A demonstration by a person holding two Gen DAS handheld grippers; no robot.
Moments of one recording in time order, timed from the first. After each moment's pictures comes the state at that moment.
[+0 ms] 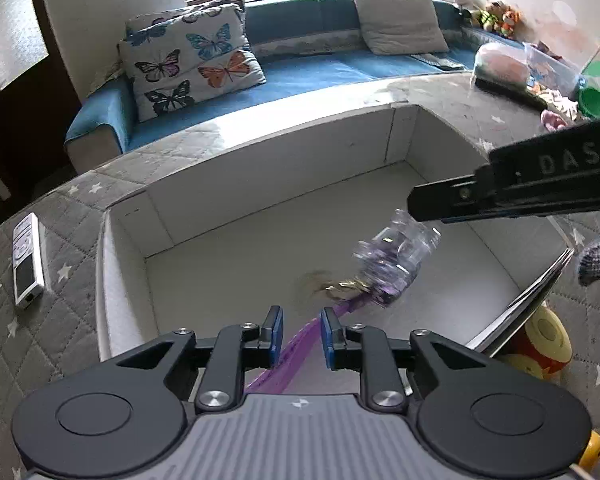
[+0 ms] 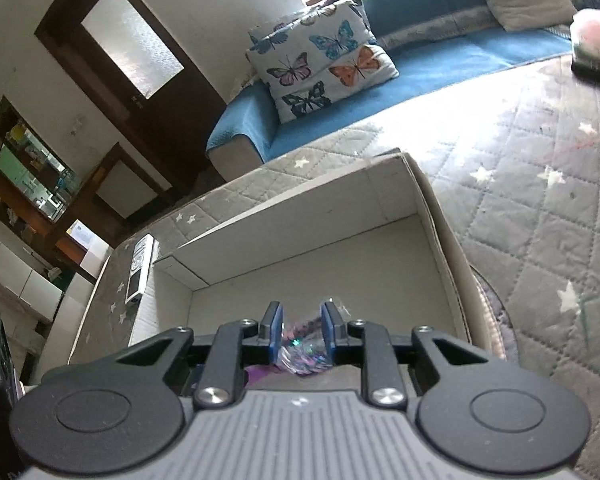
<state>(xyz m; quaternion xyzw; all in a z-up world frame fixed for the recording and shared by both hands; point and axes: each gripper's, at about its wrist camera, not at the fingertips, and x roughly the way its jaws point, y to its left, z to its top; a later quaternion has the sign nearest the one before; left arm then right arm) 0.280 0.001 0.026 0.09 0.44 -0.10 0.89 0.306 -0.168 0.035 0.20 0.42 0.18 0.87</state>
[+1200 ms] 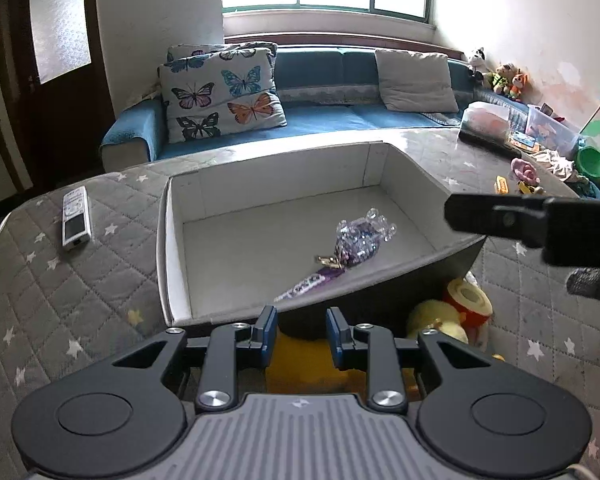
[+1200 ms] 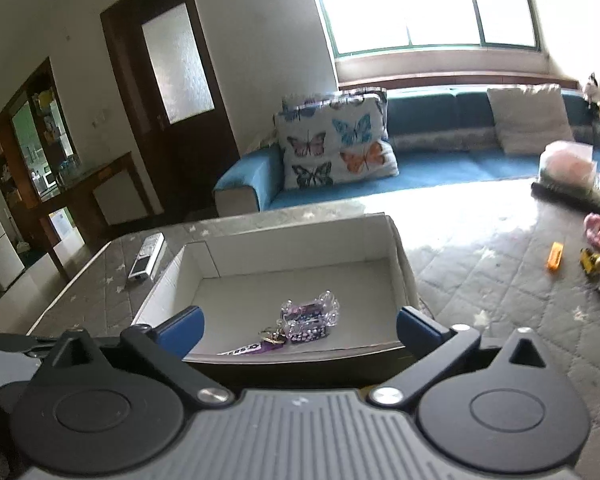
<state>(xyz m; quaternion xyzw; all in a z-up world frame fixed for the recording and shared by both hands) 0.164 0.017 0.061 0.03 0.37 -0.07 0.92 0.170 -0.173 0.086 0.08 0.29 0.17 0.94</state>
